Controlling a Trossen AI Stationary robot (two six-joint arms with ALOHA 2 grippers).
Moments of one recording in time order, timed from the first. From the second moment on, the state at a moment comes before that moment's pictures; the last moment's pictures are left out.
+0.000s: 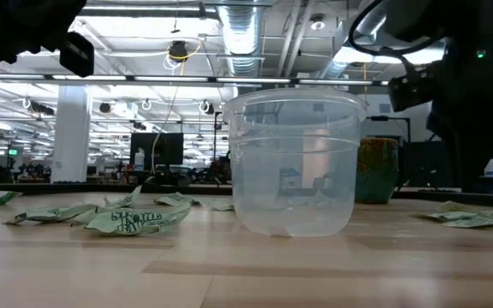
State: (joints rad) left arm -0.07 0.07 0.01 0.36 0.18 -0.22; right arm 0.32 1.46 0.80 -0.82 0.07 0.70
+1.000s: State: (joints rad) left arm -0.08 0.09 0.01 0.33 0.14 -0.18; right arm 0.33 1.60 0.80 -0.77 0.03 0.69
